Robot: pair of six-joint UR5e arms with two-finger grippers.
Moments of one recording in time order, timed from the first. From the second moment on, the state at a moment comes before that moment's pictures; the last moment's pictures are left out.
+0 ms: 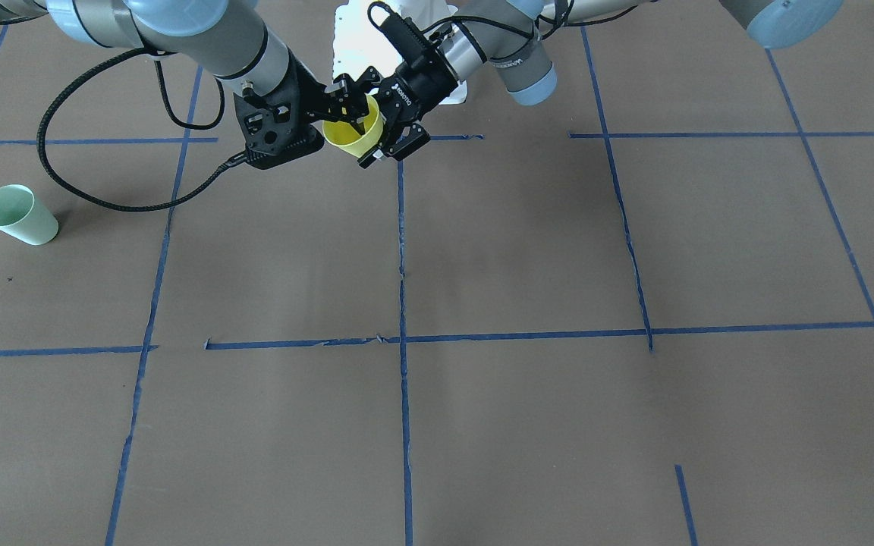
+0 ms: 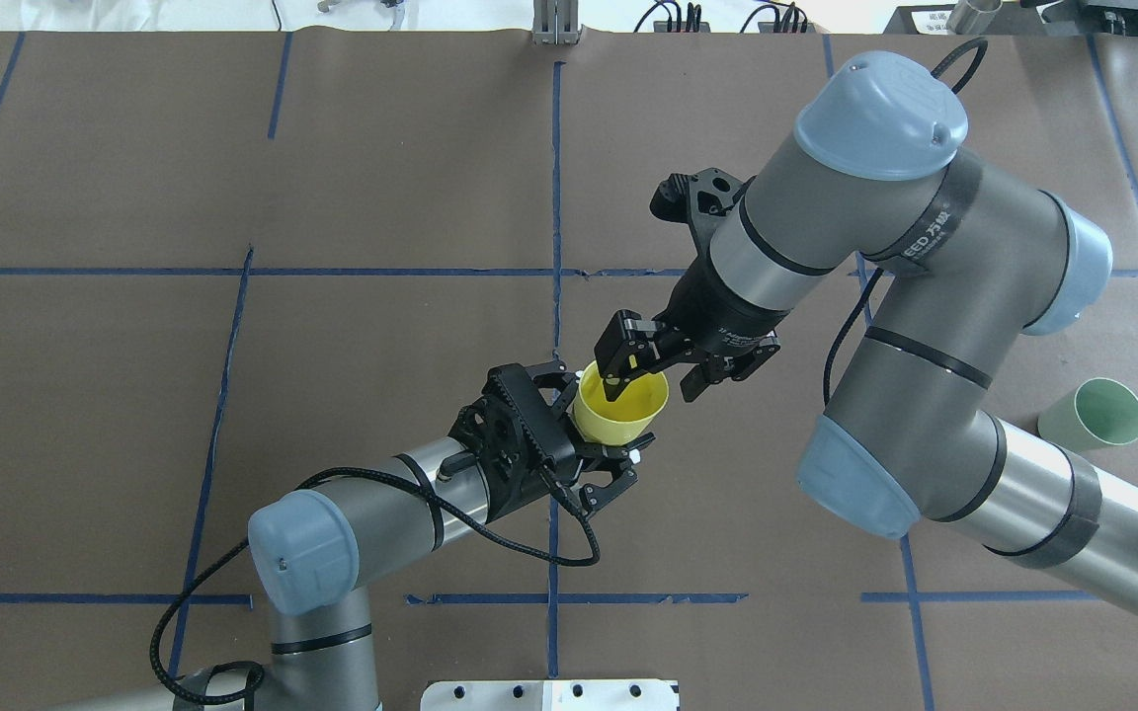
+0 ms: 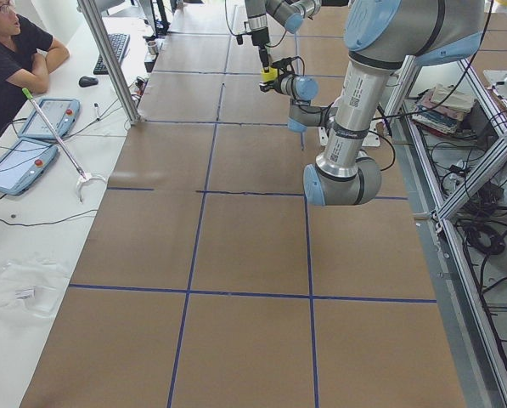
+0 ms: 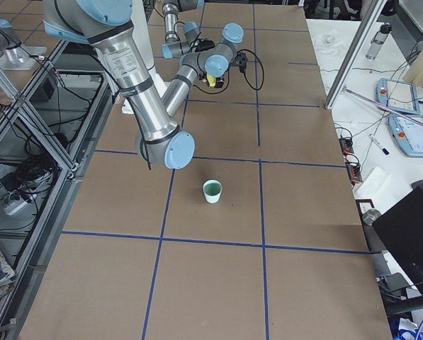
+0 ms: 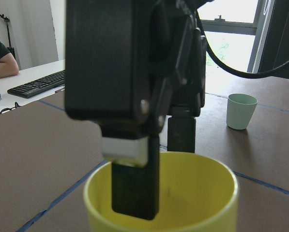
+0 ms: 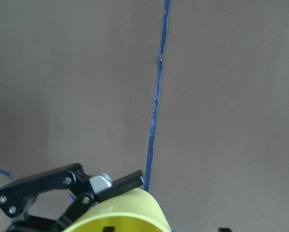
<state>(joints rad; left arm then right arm) -0.24 -2.15 -1.61 -2.78 -1.31 -0.33 0.67 -1.00 1.92 -1.57 2.35 1.09</state>
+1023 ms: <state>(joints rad) -0.24 -2.15 -1.61 -2.78 -1.30 -0.34 0.67 -1.00 1.92 -1.57 2.35 1.09</state>
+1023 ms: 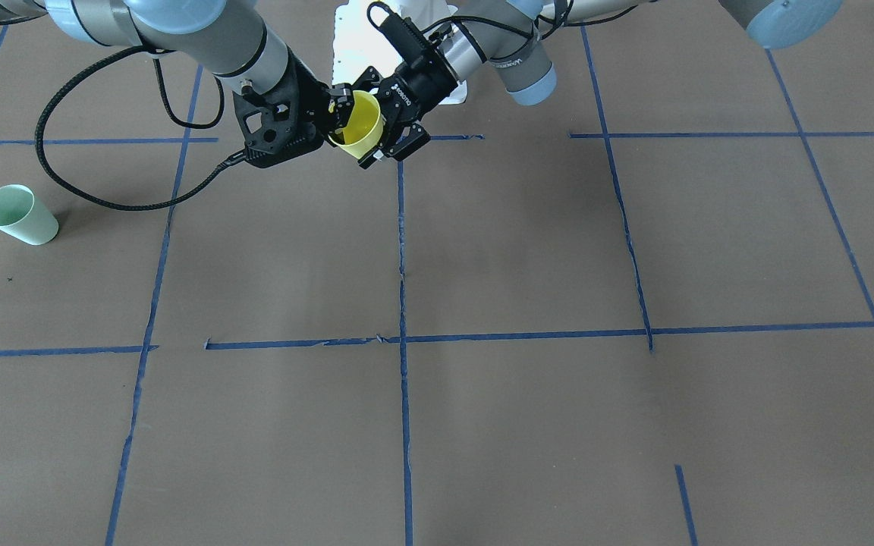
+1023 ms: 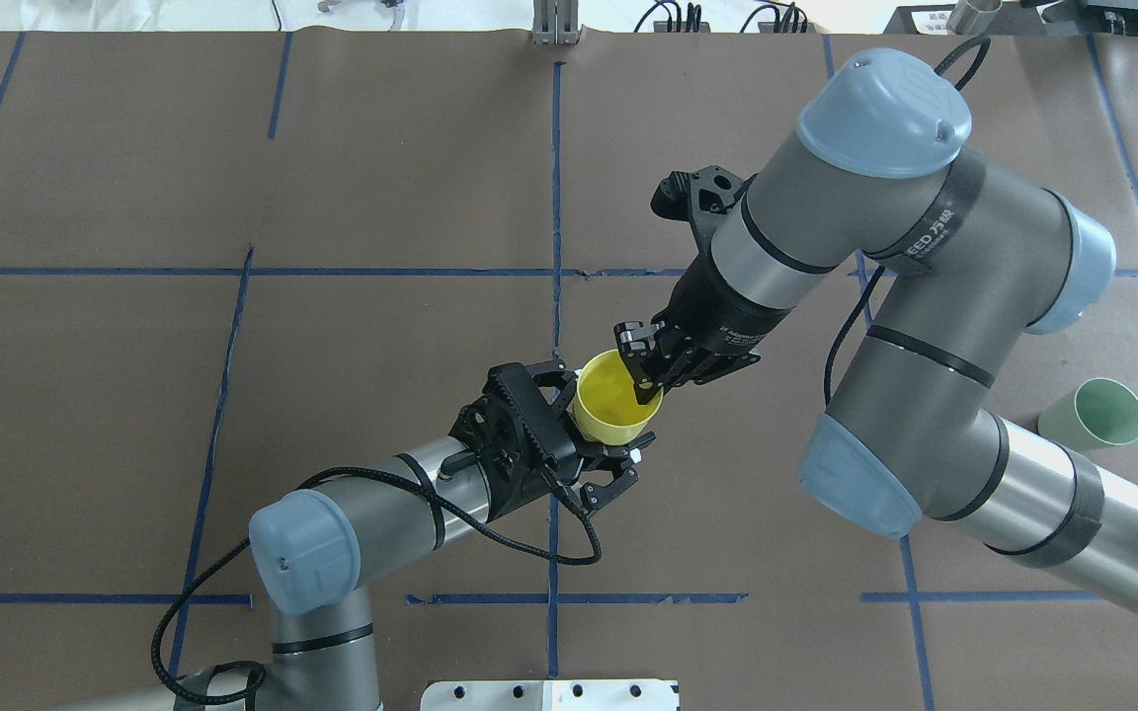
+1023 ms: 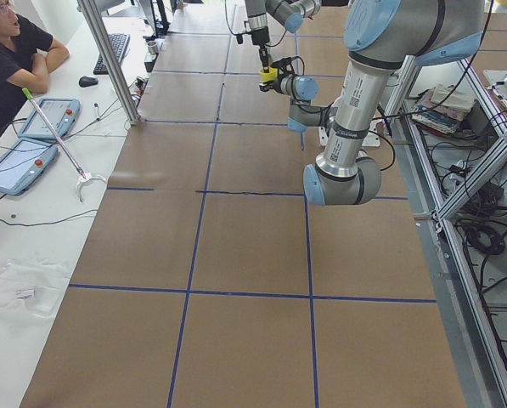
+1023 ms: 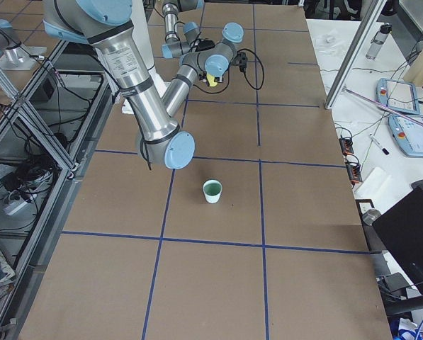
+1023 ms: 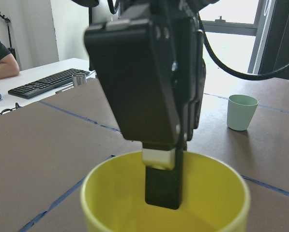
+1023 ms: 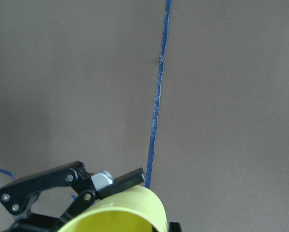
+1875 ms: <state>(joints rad) -0.24 -2.15 -1.62 -2.78 -1.28 -0.35 0.73 -1.03 1.95 -1.57 2.31 1.17</state>
